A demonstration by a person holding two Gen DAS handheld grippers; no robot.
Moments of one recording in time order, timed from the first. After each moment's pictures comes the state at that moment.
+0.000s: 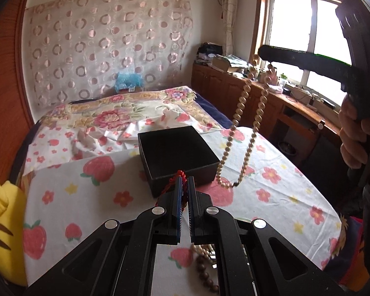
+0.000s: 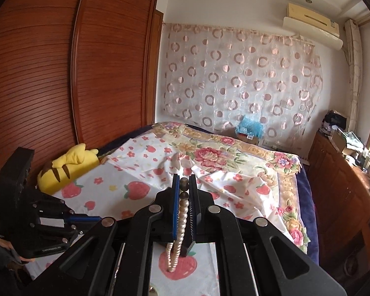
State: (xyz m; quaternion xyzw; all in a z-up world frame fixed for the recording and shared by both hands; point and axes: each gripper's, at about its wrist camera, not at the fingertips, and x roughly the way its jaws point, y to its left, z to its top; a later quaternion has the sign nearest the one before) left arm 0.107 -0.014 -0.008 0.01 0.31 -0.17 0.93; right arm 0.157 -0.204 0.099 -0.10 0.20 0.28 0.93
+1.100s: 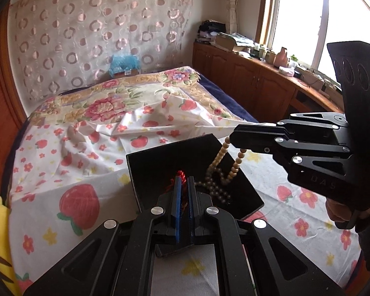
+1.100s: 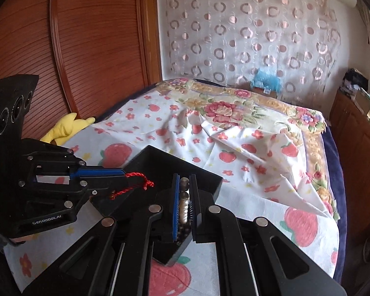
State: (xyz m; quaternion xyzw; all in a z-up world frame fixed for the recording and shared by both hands) left arm 0.235 -0.038 -0.043 0.04 0.37 -0.17 0.91; right arm 0.270 -0.180 -0.030 -0.08 0.33 0.30 0.89
